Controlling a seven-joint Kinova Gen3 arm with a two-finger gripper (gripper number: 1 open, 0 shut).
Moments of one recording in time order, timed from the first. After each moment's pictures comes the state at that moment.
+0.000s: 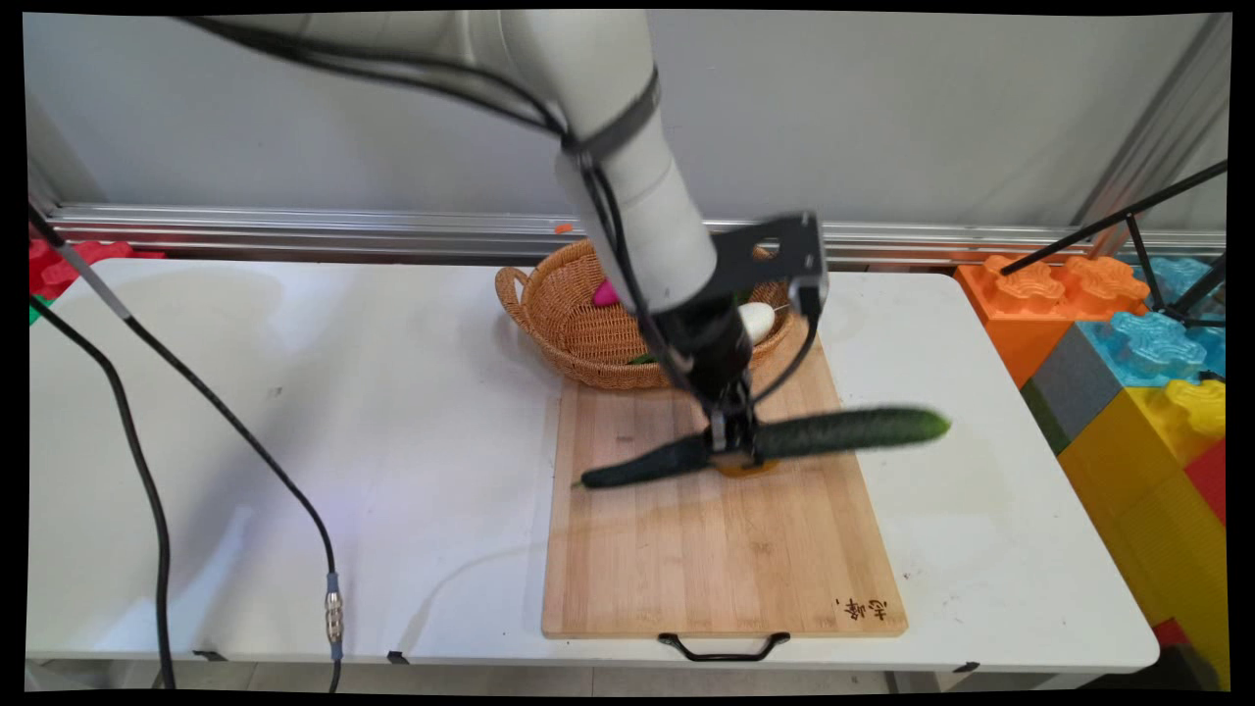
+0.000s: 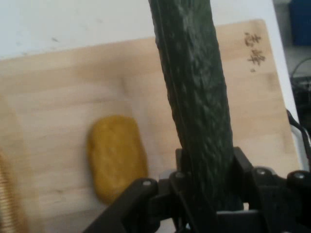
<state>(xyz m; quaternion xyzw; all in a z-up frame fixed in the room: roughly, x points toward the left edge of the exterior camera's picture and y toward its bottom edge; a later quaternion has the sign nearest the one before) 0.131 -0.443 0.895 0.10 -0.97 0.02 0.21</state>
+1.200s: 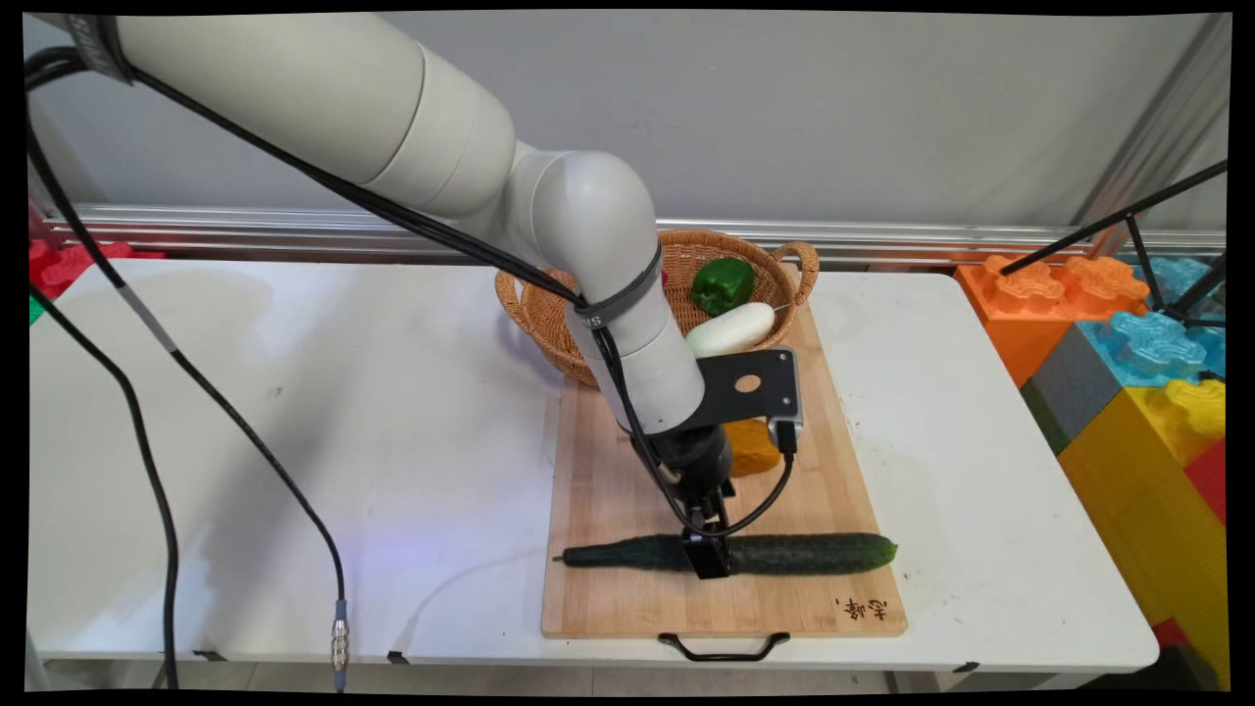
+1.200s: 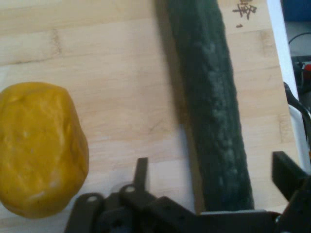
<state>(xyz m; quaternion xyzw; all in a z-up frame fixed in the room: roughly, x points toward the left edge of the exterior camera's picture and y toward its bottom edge) 0.119 -0.415 0.805 0.11 -0.98 0.00 0.19</state>
